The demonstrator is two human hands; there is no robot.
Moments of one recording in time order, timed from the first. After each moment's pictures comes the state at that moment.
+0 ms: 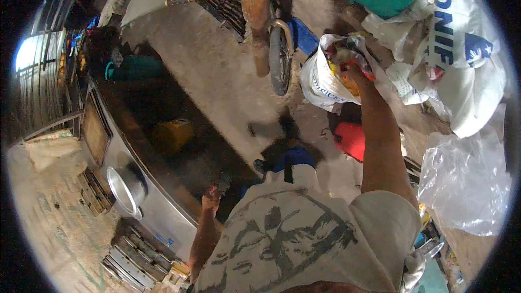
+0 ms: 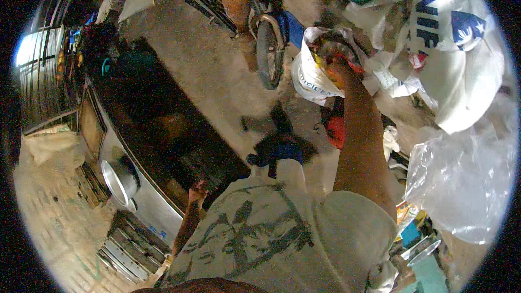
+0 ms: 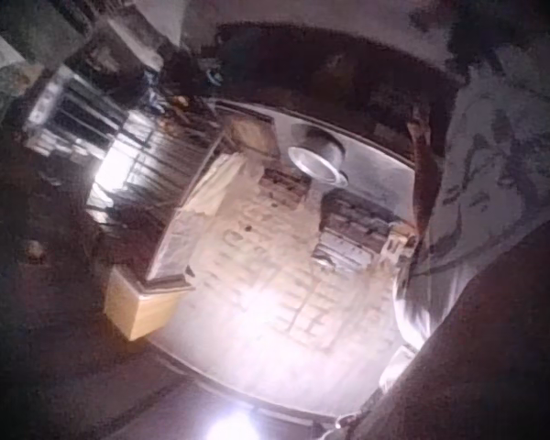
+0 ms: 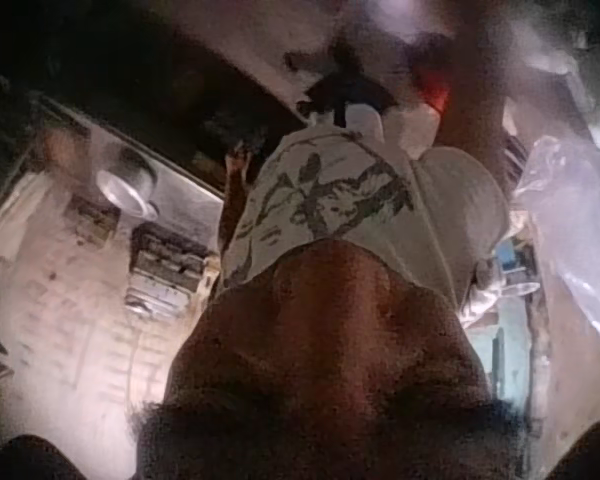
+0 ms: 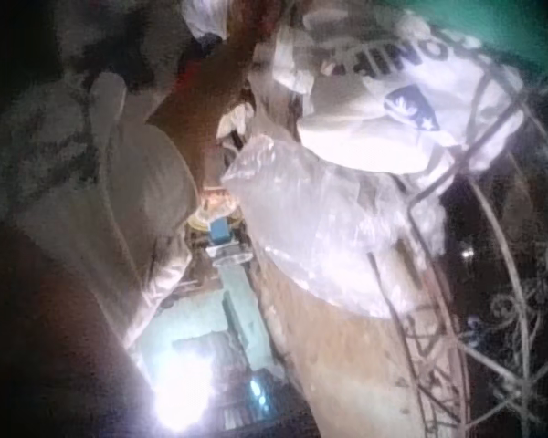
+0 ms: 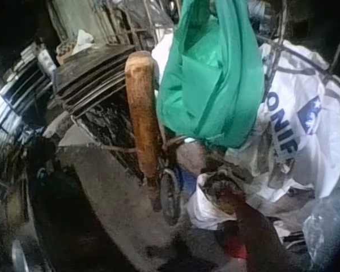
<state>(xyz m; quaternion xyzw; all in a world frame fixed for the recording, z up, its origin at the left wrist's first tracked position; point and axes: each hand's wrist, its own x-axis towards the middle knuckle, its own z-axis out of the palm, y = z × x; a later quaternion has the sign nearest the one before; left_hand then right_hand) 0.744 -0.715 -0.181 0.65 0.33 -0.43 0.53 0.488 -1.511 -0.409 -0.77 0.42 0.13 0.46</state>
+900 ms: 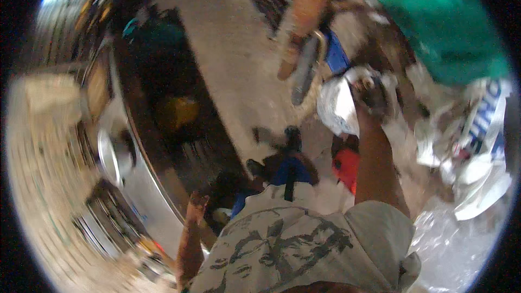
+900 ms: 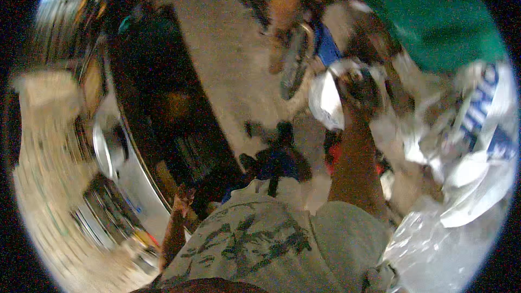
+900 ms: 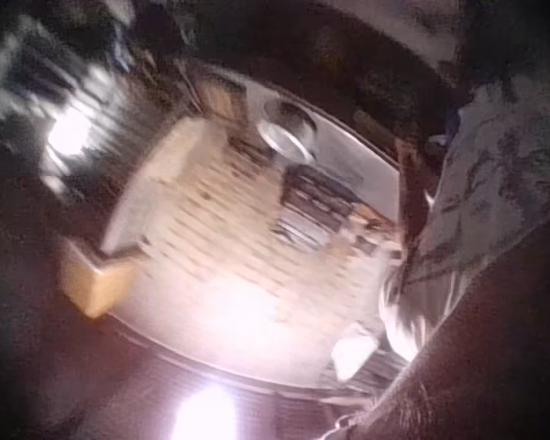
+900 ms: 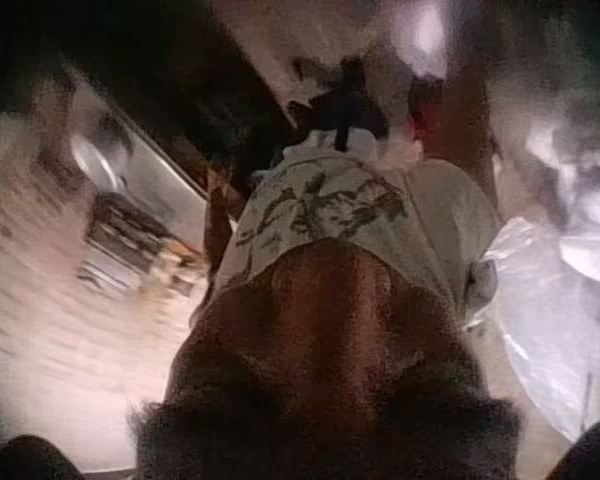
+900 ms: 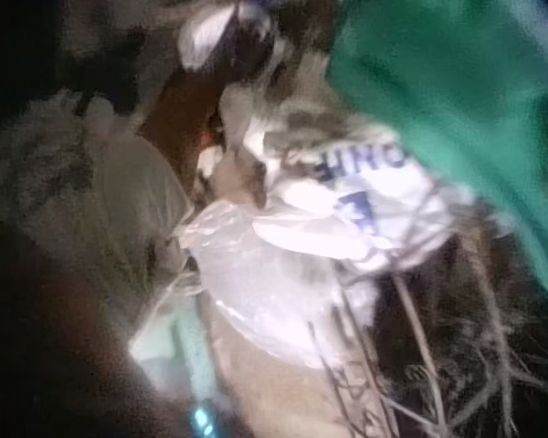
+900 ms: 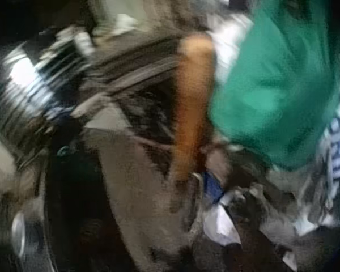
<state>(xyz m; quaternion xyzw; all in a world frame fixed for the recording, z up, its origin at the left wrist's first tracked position) 0.699 -0.687 -0.121 0.71 0.33 -0.40 0.48 0.545 -1.476 -0.390 -0.87 0.39 0.17 0.25</state>
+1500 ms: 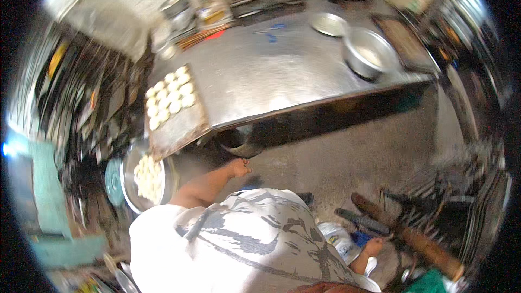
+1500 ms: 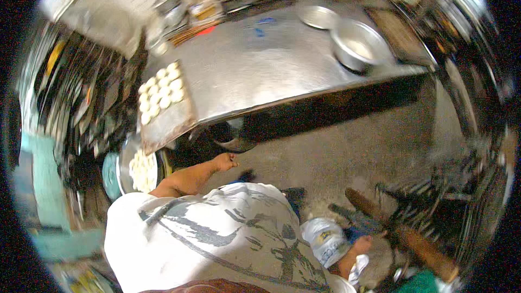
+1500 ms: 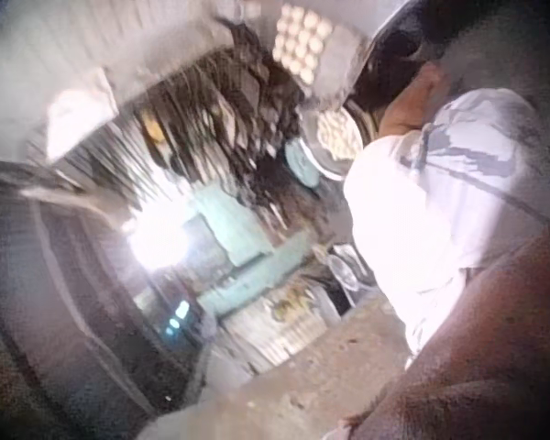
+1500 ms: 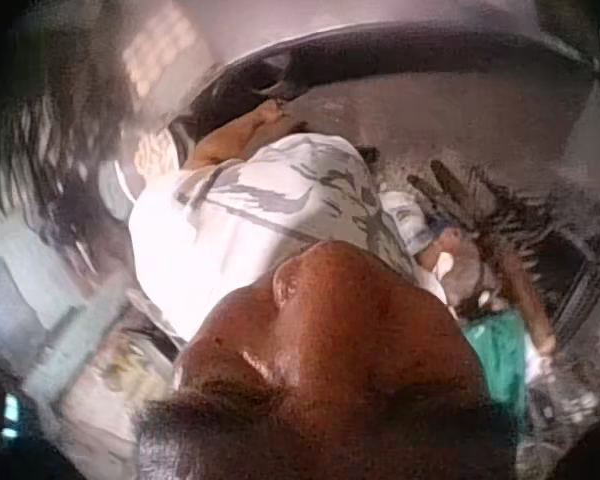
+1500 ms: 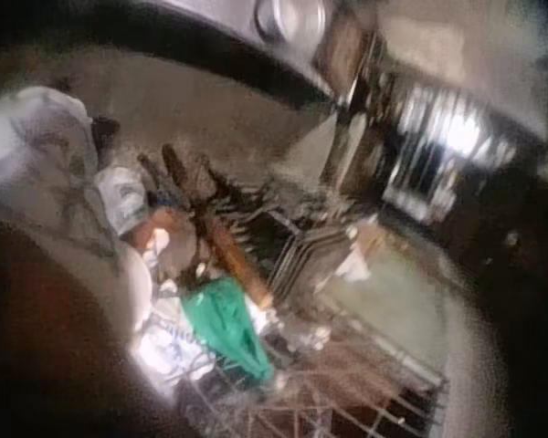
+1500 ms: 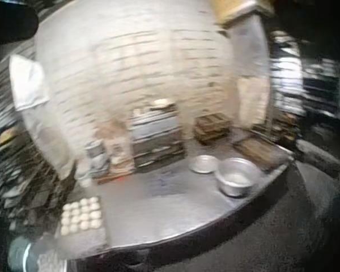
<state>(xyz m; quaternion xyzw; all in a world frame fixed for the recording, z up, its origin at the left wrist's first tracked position) 0.302 -0.554 -0.105 0.76 0.42 -0.29 0.39 0.587 -1.234 -0.169 -0.96 0.14 0.00 0.22</state>
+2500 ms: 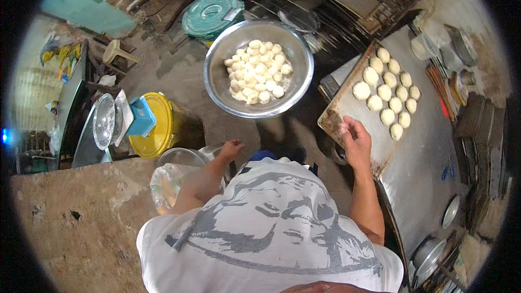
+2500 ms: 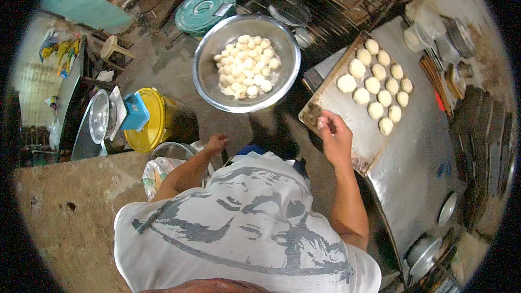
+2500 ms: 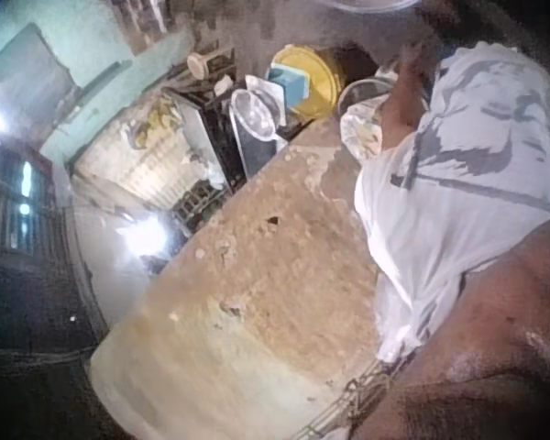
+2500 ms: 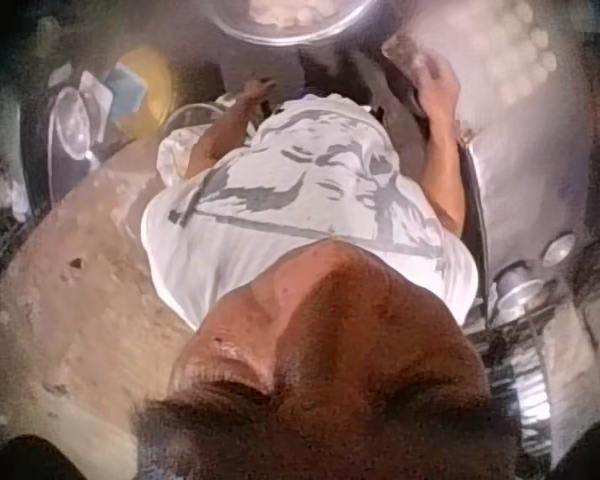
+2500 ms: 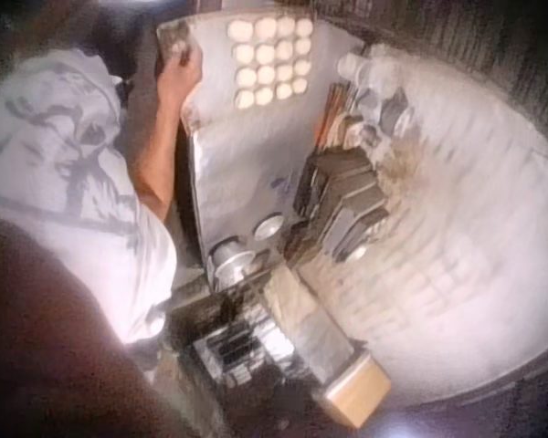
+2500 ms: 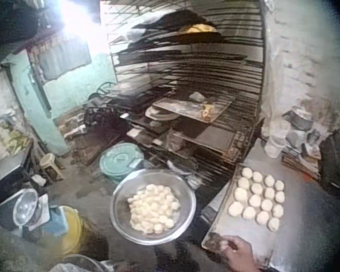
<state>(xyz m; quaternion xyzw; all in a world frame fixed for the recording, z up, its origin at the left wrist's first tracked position) -0.277 -0.687 -0.220 0.23 0.81 0.24 0.48 0.085 -0.417 0.068 -0.46 -0.65 0.53 0.29</state>
